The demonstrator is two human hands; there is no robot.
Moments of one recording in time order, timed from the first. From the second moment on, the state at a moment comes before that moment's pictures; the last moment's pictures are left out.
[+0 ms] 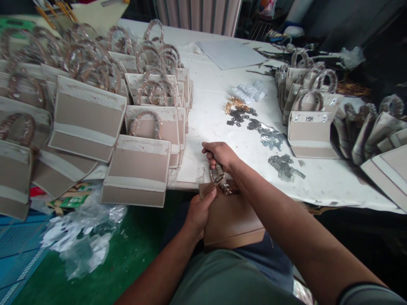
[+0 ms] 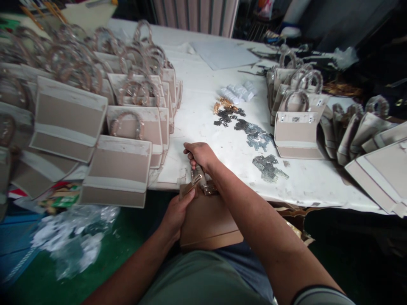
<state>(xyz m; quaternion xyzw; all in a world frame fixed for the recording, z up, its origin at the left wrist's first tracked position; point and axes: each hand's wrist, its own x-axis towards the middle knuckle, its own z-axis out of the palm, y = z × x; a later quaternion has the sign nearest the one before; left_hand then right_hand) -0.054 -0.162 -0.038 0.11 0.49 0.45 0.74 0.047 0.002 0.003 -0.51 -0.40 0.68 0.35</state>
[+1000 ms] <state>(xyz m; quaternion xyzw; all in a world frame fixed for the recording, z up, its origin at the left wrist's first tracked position) -0.074 -0.228 0.033 0.45 0.41 0.56 0.56 0.163 -0.270 0.133 -0.53 -0.68 0.26 0.43</state>
